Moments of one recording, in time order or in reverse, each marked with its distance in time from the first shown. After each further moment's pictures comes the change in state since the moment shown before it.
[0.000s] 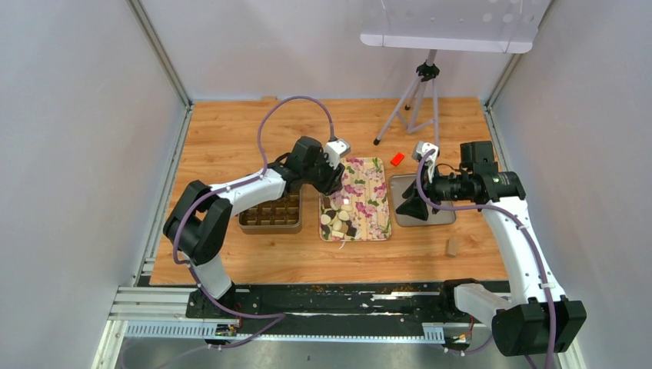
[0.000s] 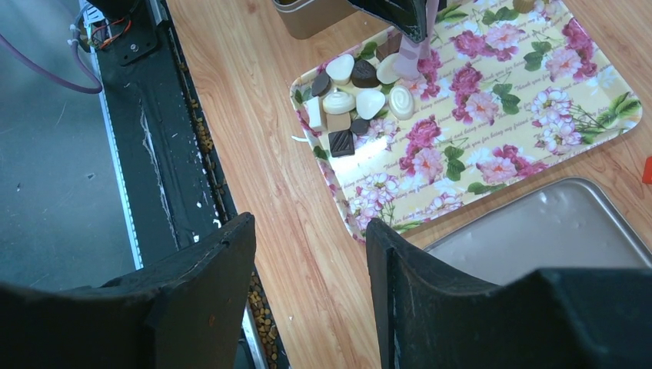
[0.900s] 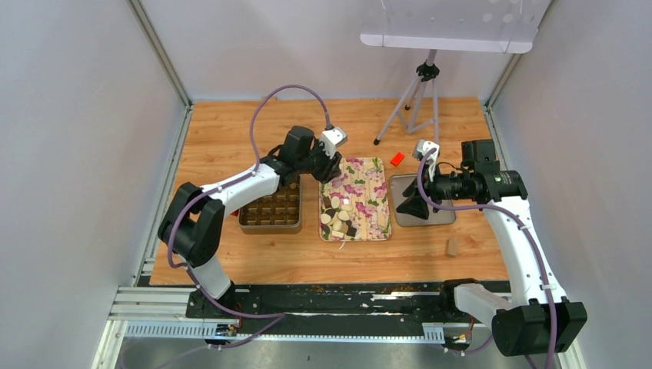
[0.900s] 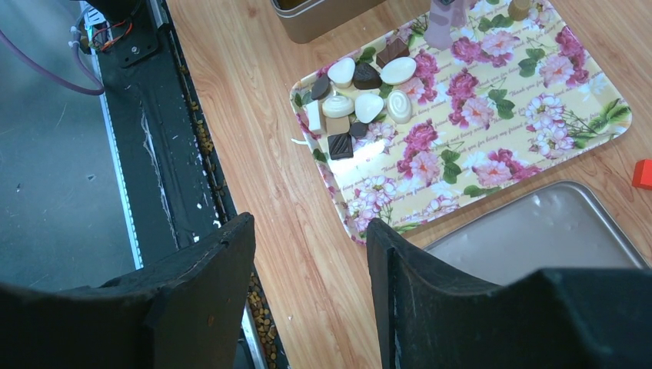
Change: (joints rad) left arm 0.049 -0.034 0.040 0.046 0.051 0.092; right arm 0.000 0.000 0.024 -0.016 0.000 -0.003
